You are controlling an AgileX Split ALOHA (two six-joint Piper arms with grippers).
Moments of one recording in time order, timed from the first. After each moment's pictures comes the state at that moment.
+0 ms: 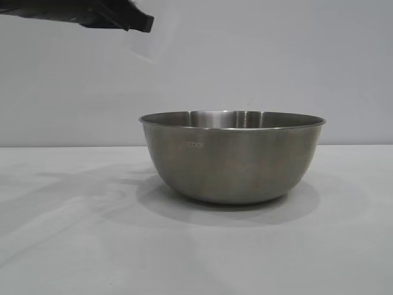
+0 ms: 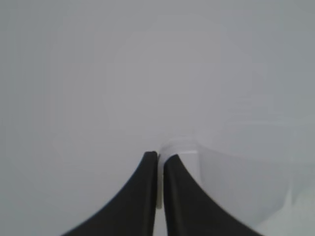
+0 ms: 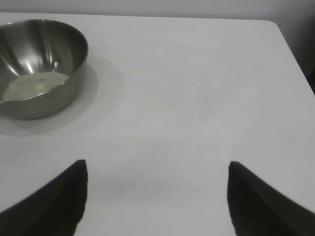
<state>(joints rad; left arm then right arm) -0.45 1.92 -0.89 -0.22 -1.14 0.42 -0.01 -0.02 -0.49 0.10 1.14 -0.12</state>
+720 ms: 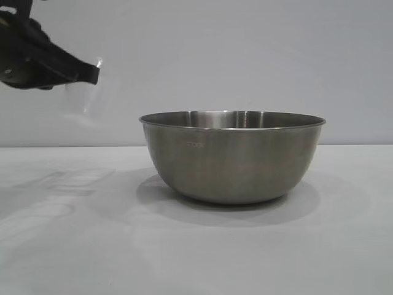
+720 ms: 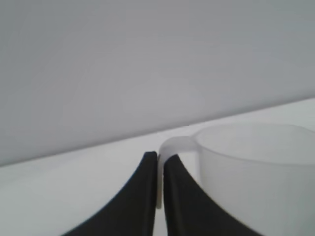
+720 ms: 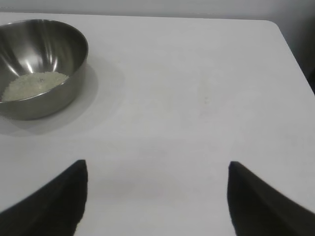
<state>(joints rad) -0.45 1.94 -0.63 -0.43 -1.14 0.29 -0.01 -0.02 -0.49 0.10 1.14 -0.12</state>
